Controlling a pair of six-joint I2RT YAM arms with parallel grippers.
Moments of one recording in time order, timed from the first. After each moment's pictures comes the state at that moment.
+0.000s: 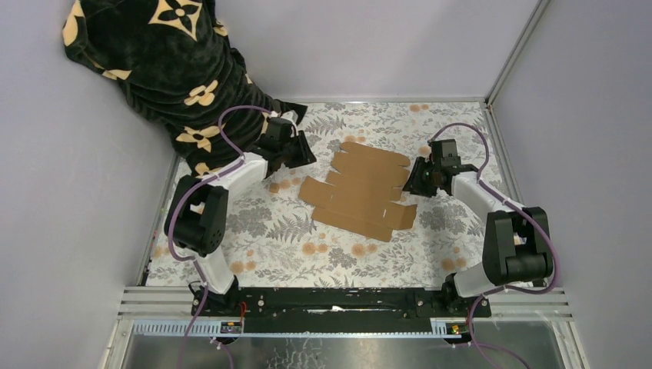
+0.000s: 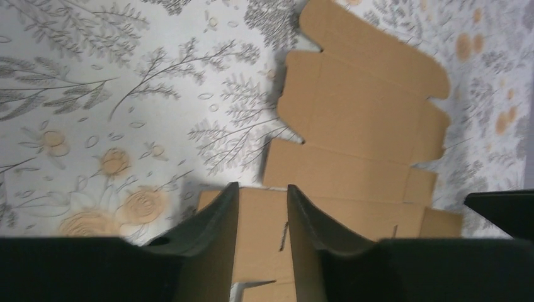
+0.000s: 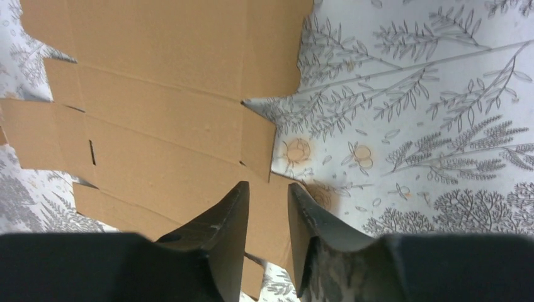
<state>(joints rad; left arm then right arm) -0.35 1.75 1.15 -0.11 0.19 -0.56 0.12 1.47 0.86 -0.38 -0.20 0.45</state>
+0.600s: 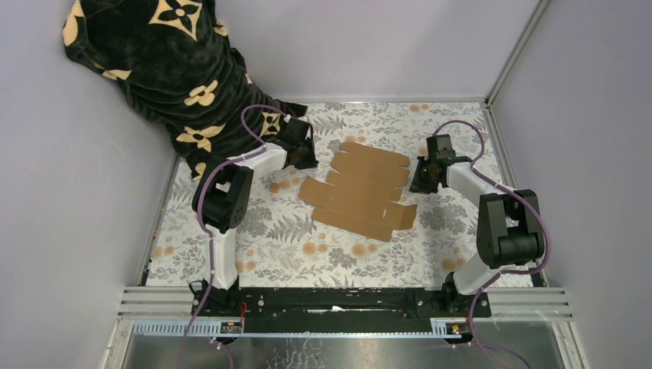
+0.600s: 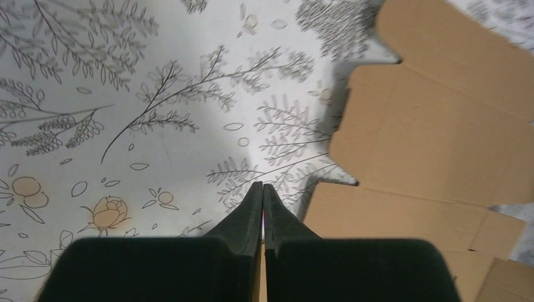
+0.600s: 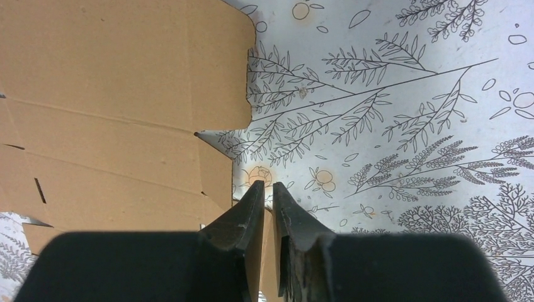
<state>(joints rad) -0.38 2.02 1.39 -0.21 0.10 -0.53 0.12 1.61 0.97 -0.43 -0.09 0.43</state>
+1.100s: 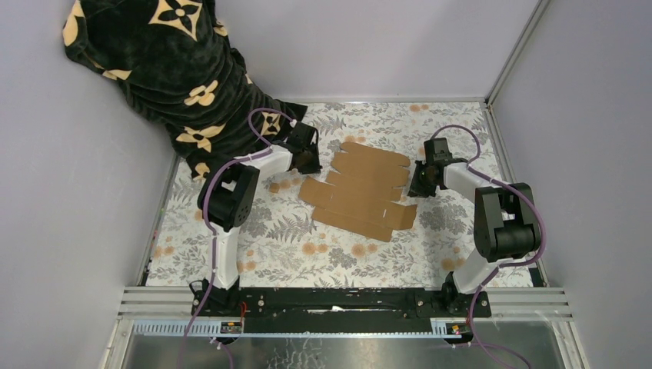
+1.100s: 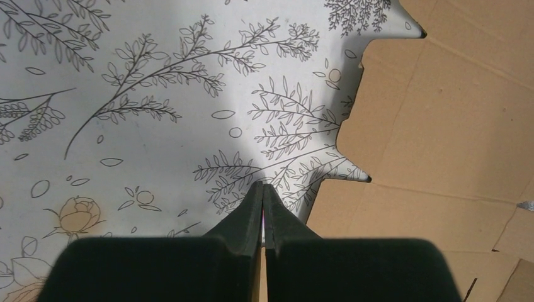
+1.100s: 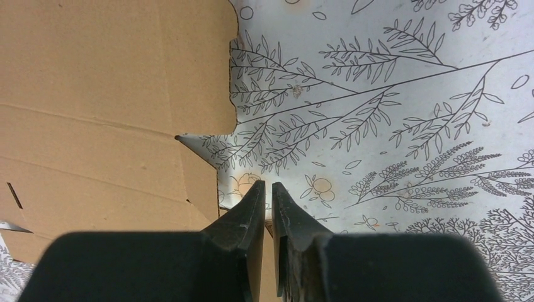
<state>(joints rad) -0.41 2.08 1.39 -0.24 0.08 -0.52 0.13 1.67 0.95 -0.41 -0.10 0.43</state>
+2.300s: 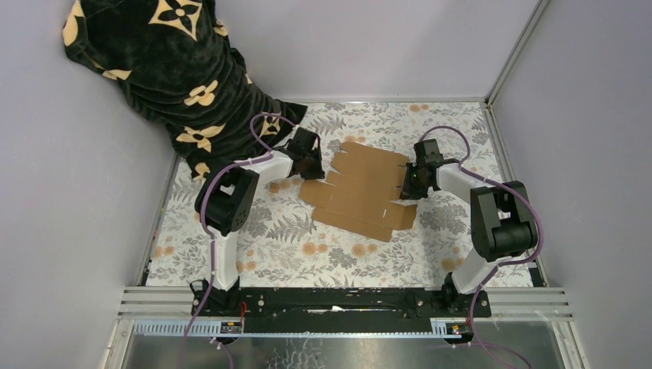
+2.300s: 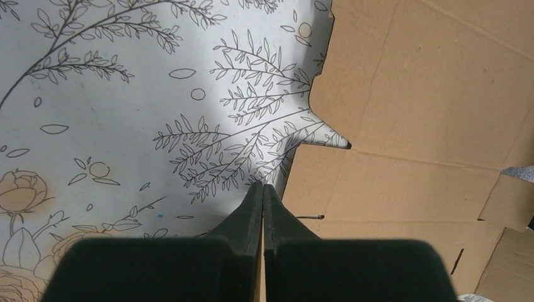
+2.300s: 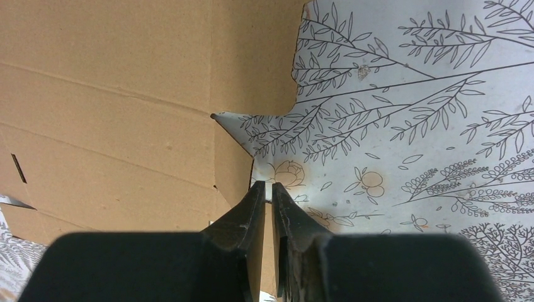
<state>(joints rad) -0.44 2.03 1.31 -0.18 0.13 -0.55 0.20 1.68 0.95 -0.41 -0.13 0.43</state>
